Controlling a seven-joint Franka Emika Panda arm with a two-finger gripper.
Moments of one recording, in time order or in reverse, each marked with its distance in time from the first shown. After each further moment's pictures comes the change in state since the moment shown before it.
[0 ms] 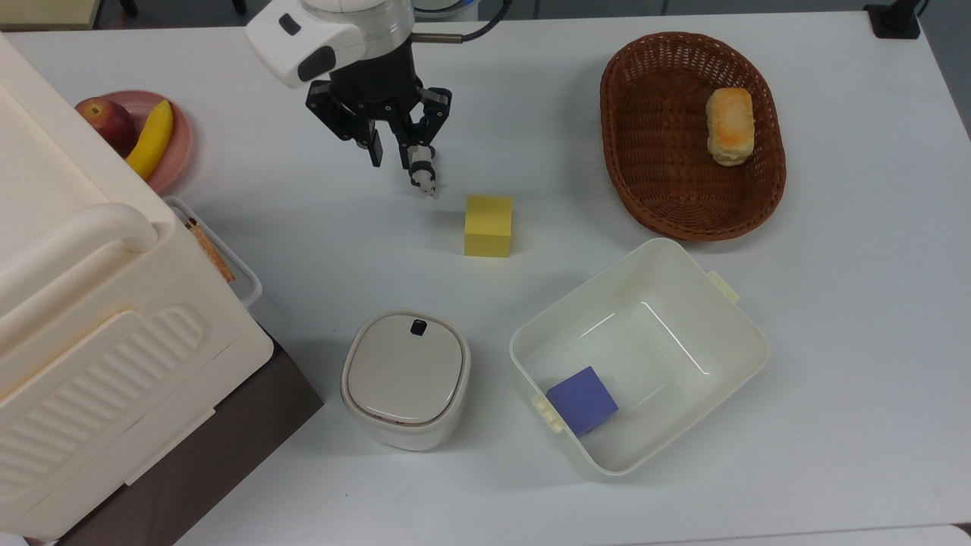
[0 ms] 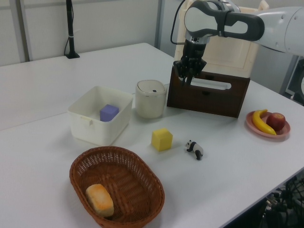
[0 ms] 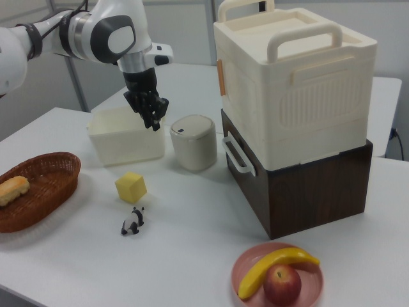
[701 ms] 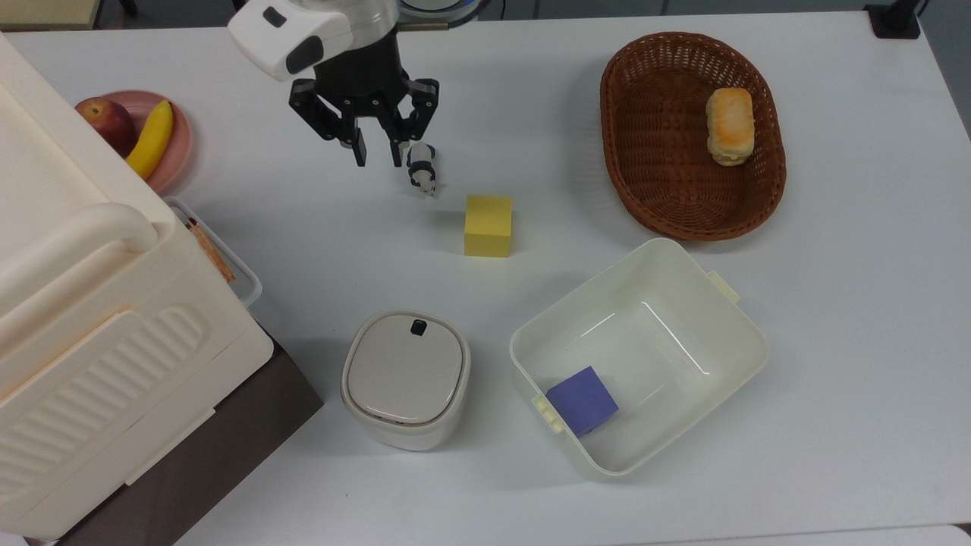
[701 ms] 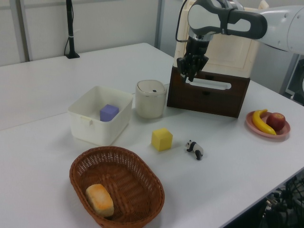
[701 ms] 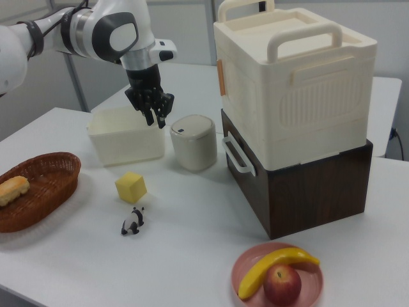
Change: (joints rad) arm -0.019 -0.009 -0.002 0.006 0.001 0.005 -0.126
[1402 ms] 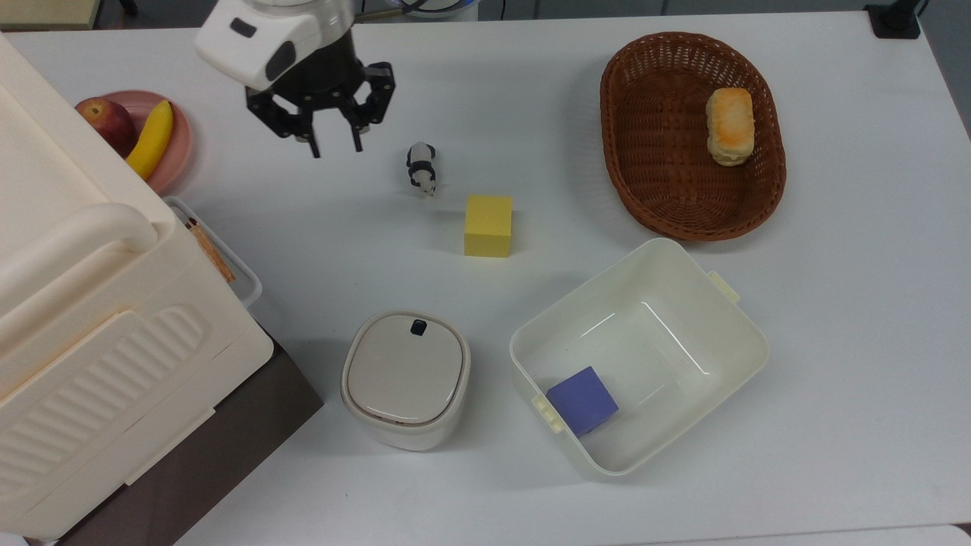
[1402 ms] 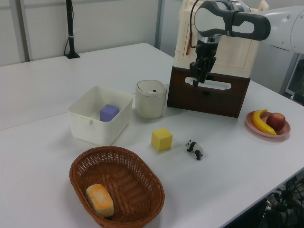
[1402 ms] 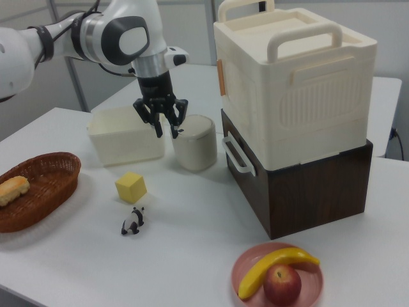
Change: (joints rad) arm -0.052 -0.004 -0.002 -0.021 -0.059 -0.043 -0.267
